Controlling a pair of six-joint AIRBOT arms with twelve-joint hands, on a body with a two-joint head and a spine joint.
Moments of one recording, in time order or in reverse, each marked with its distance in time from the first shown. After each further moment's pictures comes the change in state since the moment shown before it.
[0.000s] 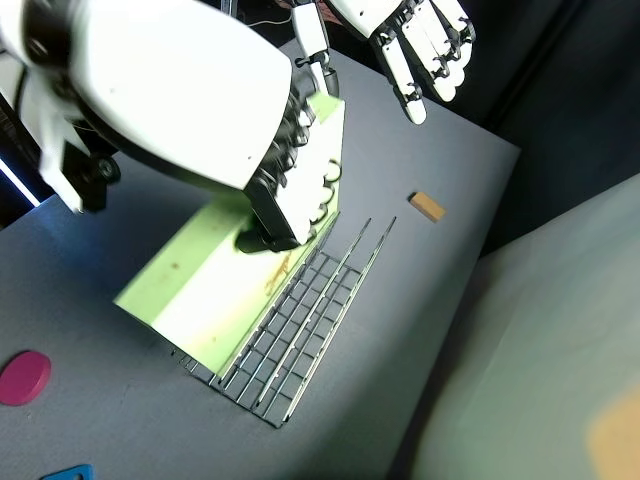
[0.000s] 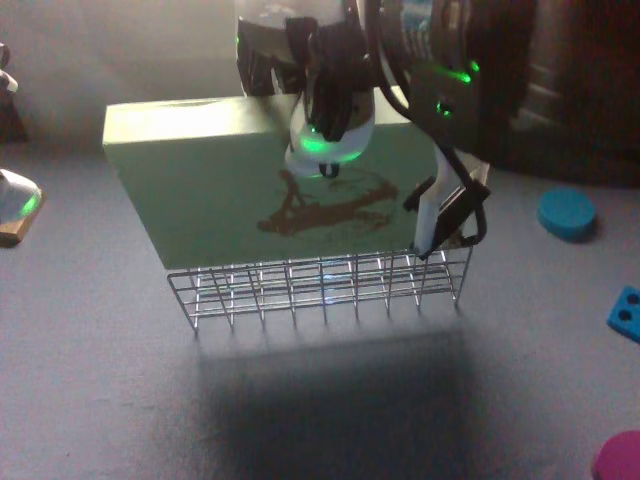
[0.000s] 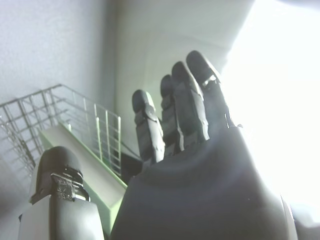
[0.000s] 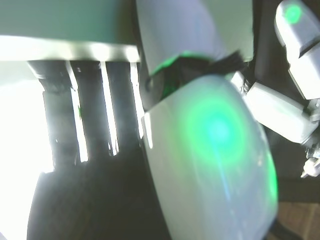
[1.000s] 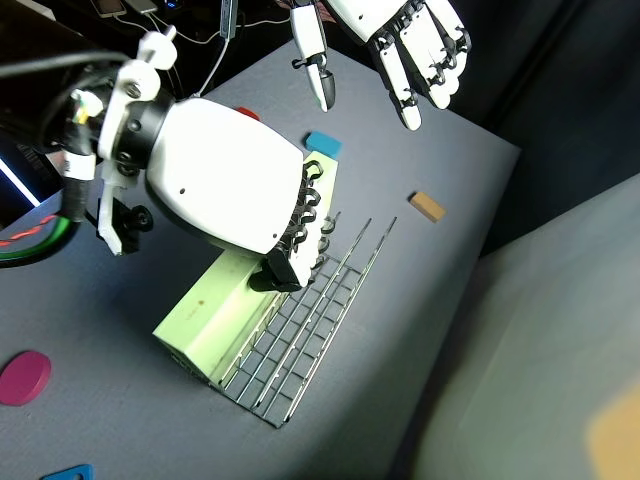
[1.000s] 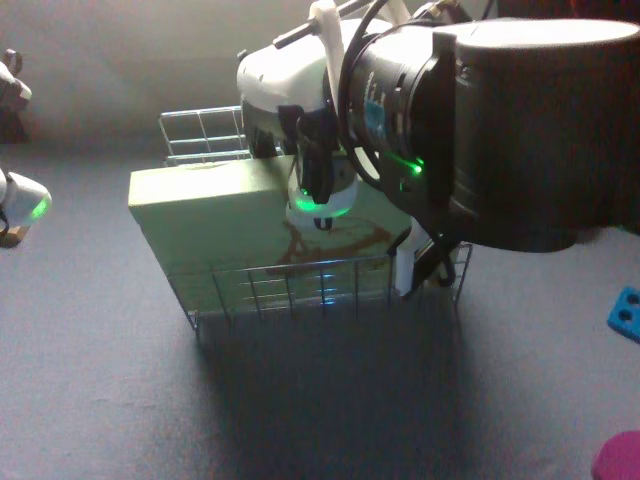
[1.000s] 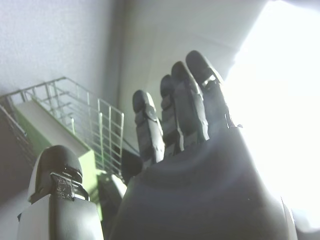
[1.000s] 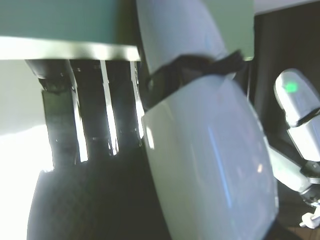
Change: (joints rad) left arm -0.007 0.000 0.014 -0.053 -0.030 -0.003; right arm -0.143 -0.068 0.096 -0.085 0.054 0.069
